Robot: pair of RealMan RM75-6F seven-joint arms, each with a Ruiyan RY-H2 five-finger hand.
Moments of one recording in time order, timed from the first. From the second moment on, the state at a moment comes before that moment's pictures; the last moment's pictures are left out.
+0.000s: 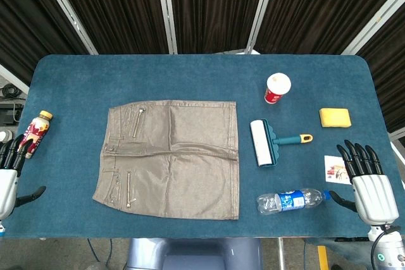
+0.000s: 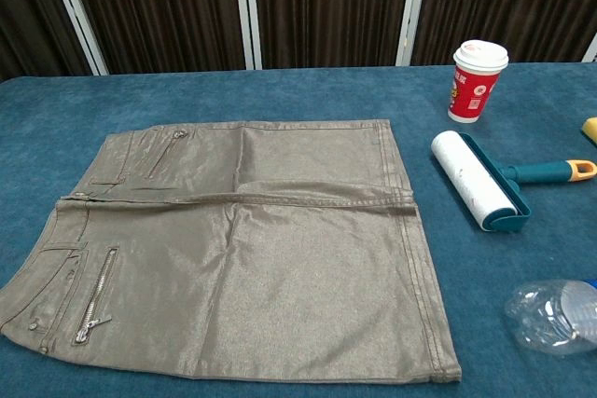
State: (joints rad) left arm -0.07 -1.04 -0.03 -1.86 1.48 1.55 0.26; right arm 0.08 -1.10 0.06 -1.71 -1.61 1.56 -0.18
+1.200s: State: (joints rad) left arm -0.11 -1.11 -0.10 -1.83 1.30 1.48 0.41; right arm 0.51 -1.47 0.10 -0.91 -1.53 0.95 0.07
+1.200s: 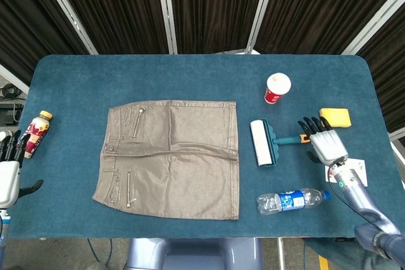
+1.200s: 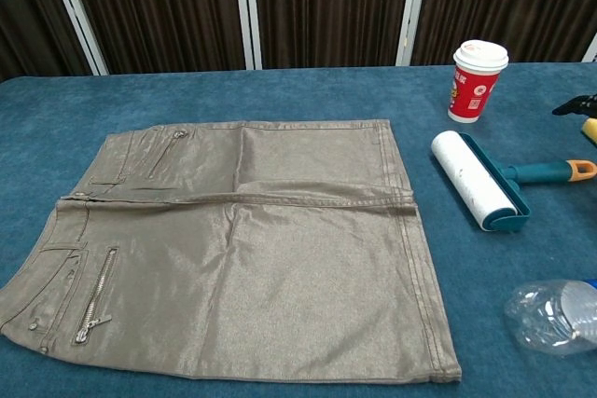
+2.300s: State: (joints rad) left arm -0.15 -1.15 -0.11 -1.79 1.23 1.45 0.47; right arm 0.65 -1.74 0.02 -0.50 -1.58 0.89 0.28
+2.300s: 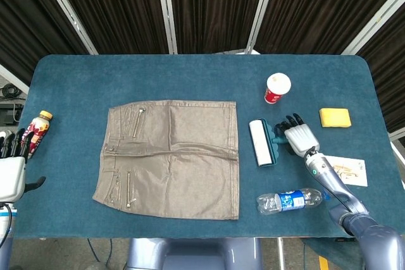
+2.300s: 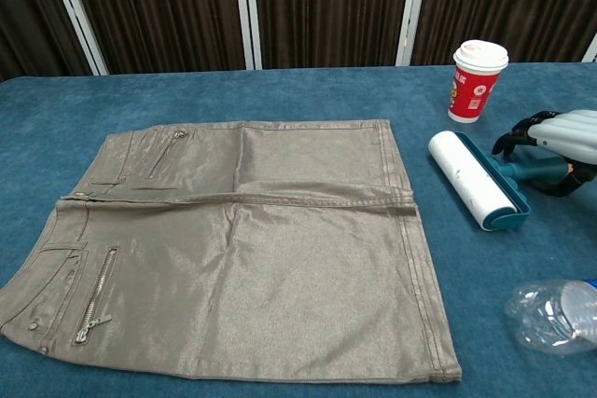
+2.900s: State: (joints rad) left arm -0.15 -1.14 -0.10 -1.81 1.25 1.45 0.45; right arm 0.63 -1.71 -0.01 -0.50 -1.62 1.07 0.36
